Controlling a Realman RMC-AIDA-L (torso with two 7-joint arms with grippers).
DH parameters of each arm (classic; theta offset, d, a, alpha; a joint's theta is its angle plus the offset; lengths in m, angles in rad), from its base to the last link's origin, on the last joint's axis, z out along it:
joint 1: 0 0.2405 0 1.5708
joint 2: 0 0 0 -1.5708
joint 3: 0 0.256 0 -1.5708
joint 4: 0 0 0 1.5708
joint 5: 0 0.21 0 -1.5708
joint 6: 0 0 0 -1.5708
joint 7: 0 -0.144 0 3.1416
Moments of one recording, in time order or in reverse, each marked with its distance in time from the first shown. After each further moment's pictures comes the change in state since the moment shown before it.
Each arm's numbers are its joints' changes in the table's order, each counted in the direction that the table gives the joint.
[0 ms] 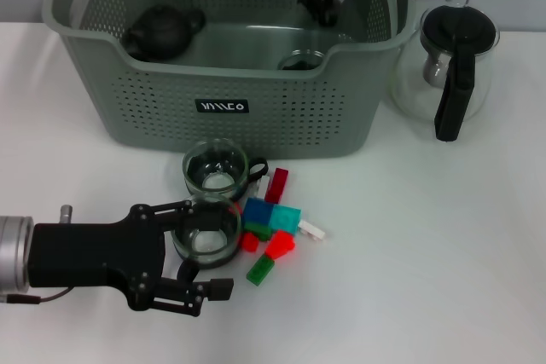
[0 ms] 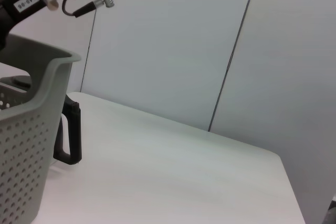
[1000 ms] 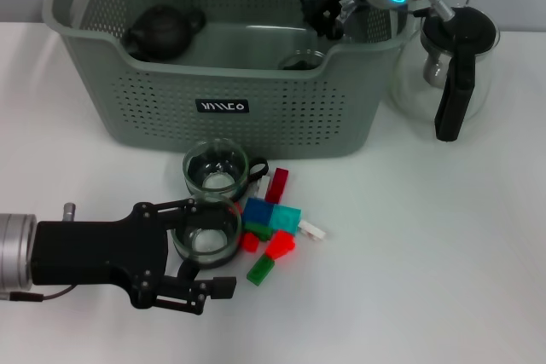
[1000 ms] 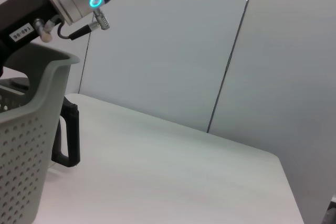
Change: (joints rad) left arm -0.008 0.000 0.000 -0.006 0.000 -0.002 0.000; right arm 0.005 -0.003 -0.062 0.097 -0.001 0.110 -0.004
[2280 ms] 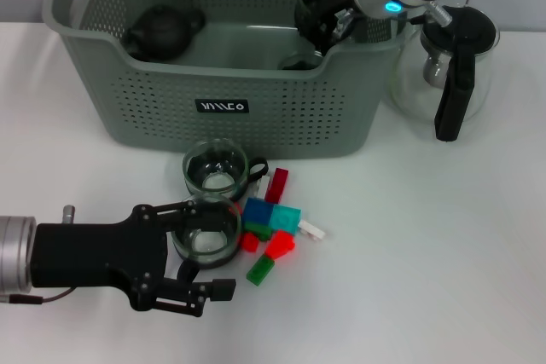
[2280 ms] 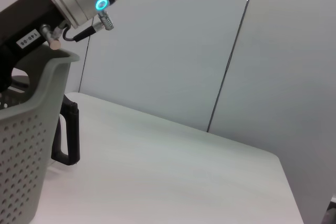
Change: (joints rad) left arm 0.004 0.001 0.000 0.000 0.002 0.000 0.000; right arm 0.000 0.000 -0.051 -0.017 0.002 -0.046 0.001
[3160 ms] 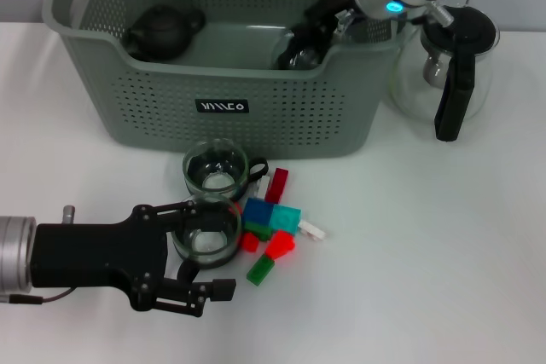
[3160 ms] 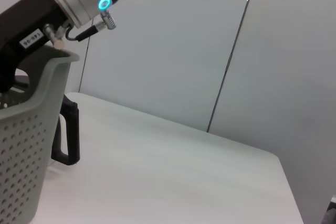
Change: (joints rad) left arm 0.000 0.000 0.000 0.000 0.000 0.000 0.000; right arm -0.011 0.000 0.000 -0.027 0.004 -0.025 0.003
